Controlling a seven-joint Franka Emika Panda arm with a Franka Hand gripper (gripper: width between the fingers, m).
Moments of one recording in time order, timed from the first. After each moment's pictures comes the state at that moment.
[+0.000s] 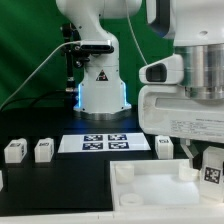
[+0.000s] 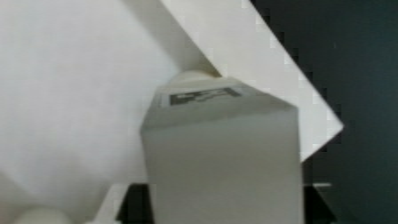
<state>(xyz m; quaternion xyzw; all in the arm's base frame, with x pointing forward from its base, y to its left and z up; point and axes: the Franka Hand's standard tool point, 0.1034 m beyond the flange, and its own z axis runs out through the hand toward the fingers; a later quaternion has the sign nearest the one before) 0.640 0.112 0.072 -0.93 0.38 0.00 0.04</state>
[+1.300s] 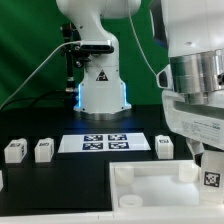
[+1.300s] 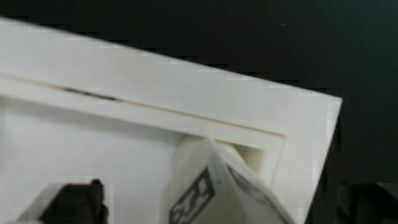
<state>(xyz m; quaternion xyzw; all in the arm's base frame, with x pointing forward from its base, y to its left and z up) 0.624 0.125 0.064 -0.83 0.55 0.00 0.09</state>
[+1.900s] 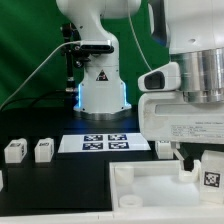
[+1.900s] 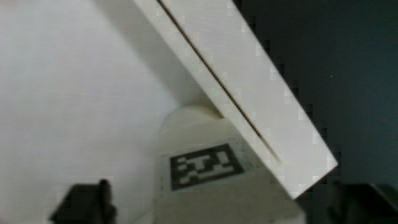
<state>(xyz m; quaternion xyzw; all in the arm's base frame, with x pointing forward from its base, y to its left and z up) 0.627 0.121 0.066 -0.94 0.34 -0.02 0.07</state>
